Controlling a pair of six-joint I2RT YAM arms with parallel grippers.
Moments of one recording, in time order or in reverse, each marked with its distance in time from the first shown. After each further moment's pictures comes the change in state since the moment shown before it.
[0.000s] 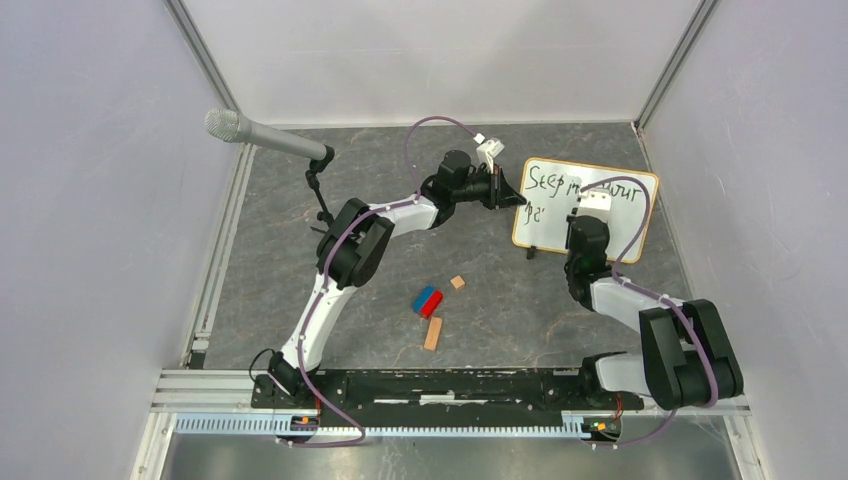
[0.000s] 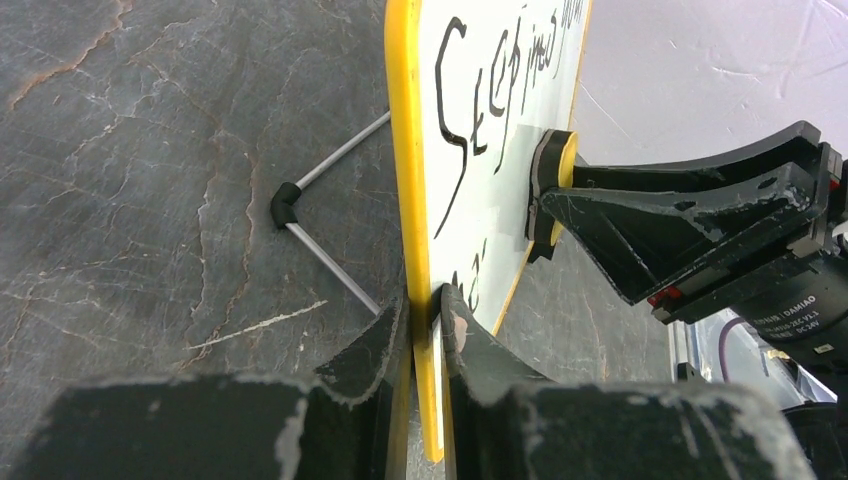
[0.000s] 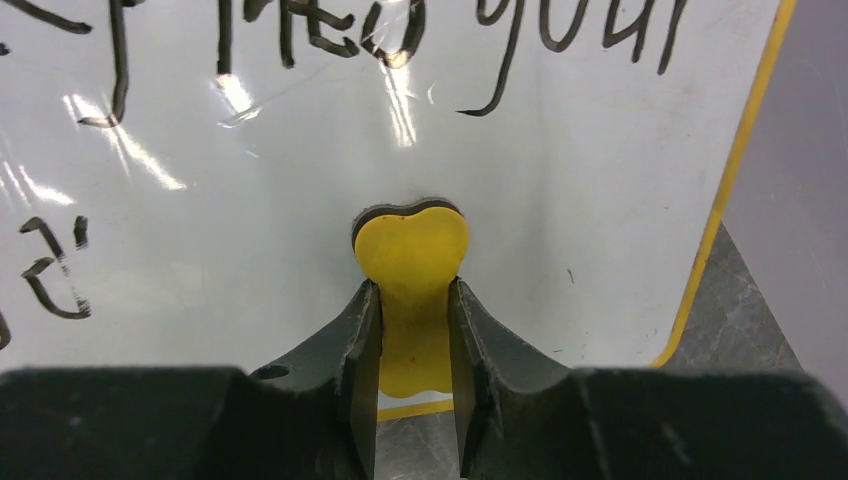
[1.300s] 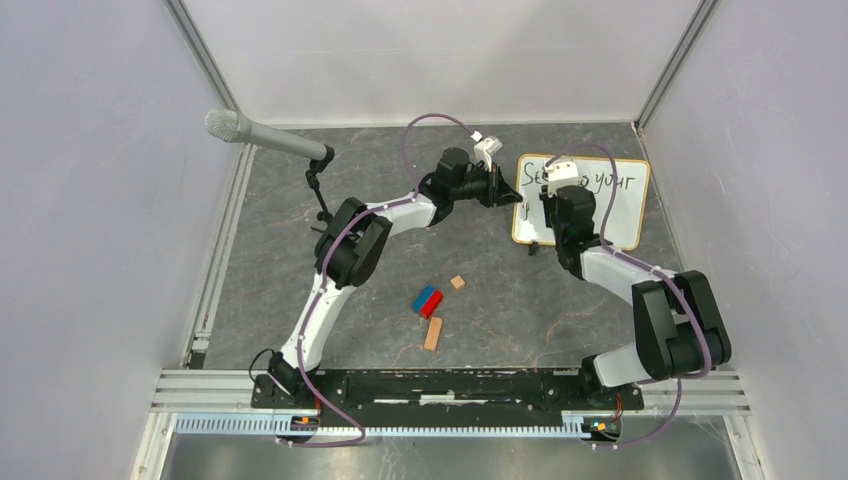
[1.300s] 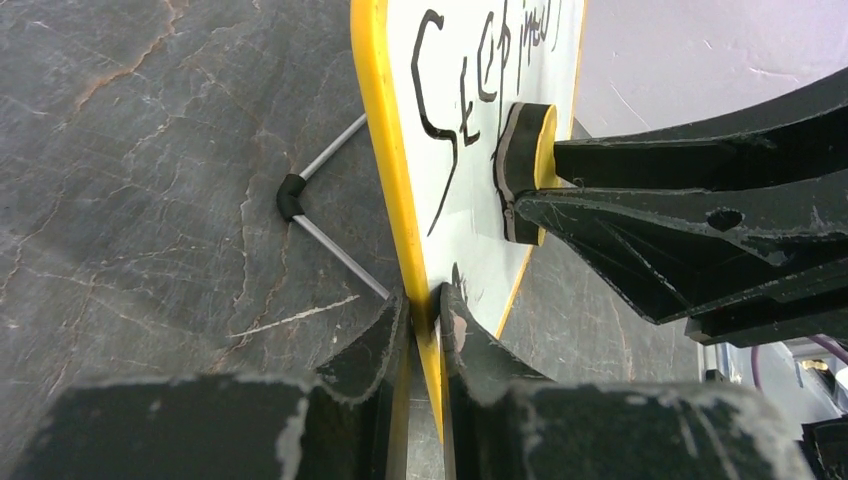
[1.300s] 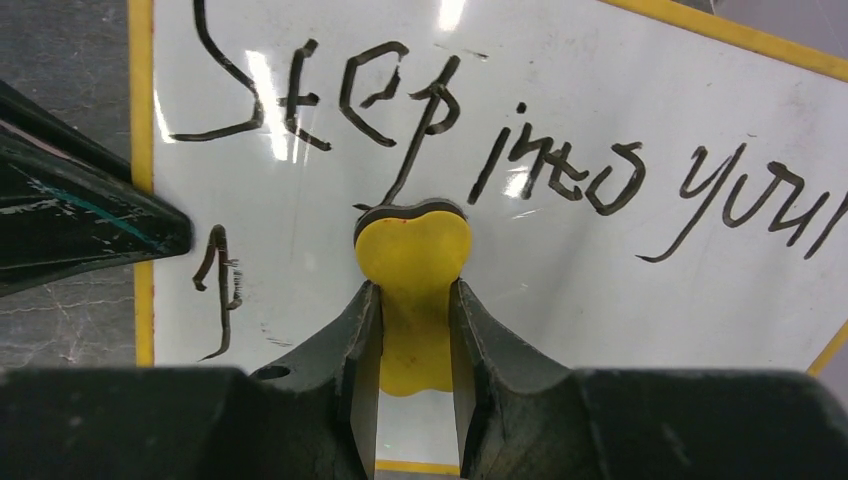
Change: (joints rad) left arm 0.006 -0.011 0.003 -0.047 -0.017 0.047; right arm 0.048 0.138 0.237 -0.115 -0.251 -0.154
